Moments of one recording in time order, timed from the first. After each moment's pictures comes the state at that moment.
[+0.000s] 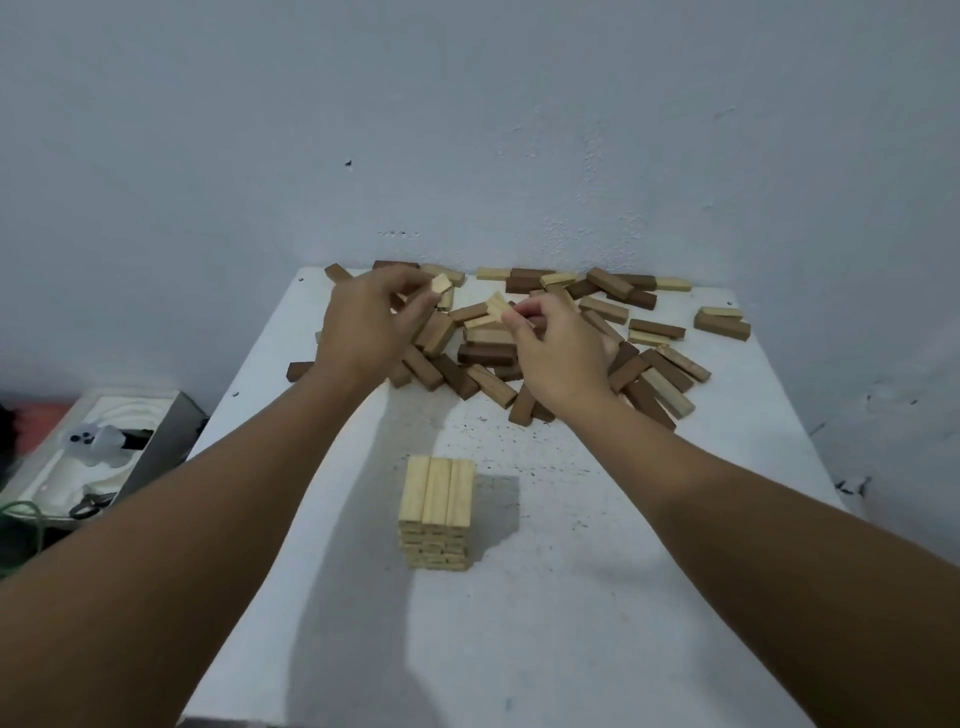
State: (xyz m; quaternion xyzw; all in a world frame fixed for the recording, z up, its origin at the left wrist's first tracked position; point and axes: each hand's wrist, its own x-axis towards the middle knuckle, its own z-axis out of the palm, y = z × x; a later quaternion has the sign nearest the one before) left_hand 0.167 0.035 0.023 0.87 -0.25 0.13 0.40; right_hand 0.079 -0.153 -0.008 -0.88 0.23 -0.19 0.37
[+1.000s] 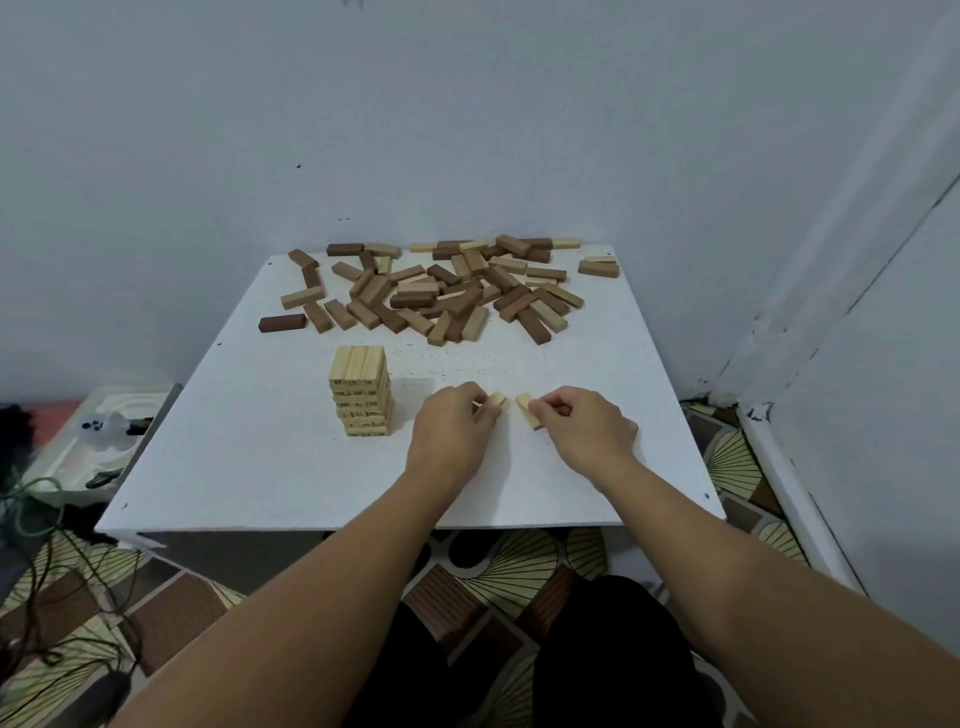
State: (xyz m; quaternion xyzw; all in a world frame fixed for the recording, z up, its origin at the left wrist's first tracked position) left_hand -0.088 -0.031 -0.043 0.92 -0.22 -0.03 0.32; right_hand -0.167 -0.191 -0.050 -0.89 0.31 -0.06 0.34
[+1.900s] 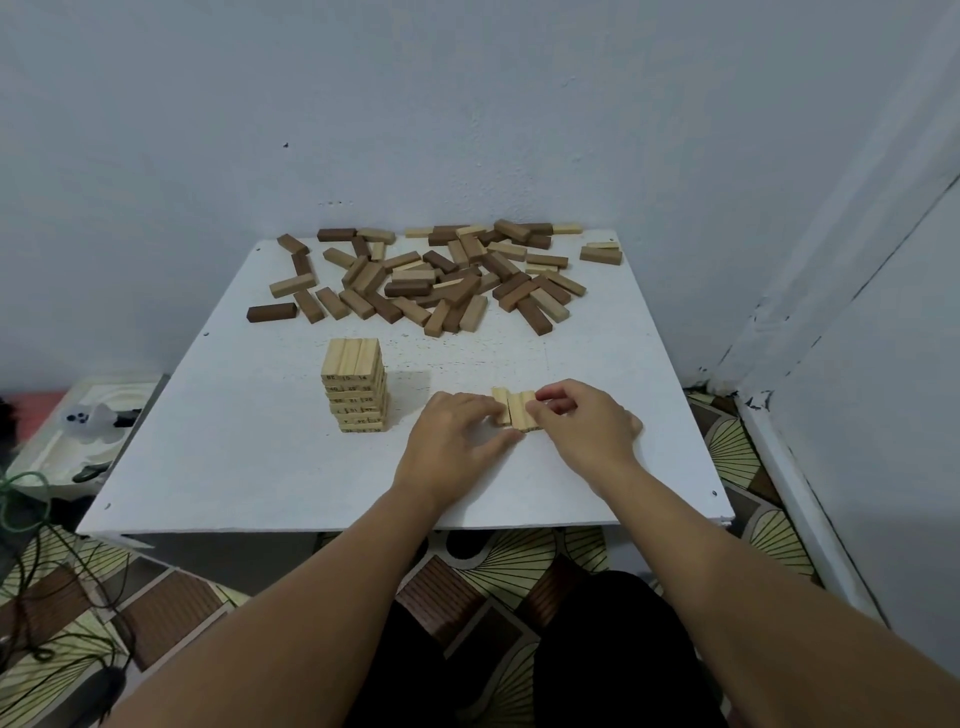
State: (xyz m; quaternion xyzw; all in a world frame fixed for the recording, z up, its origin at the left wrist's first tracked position) left_hand -0.090 -0.013 -0.073 0.87 -0.34 0.02 0.37; right_hand -0.165 -0.186 -0.064 -0.85 0.33 -0.12 0.39
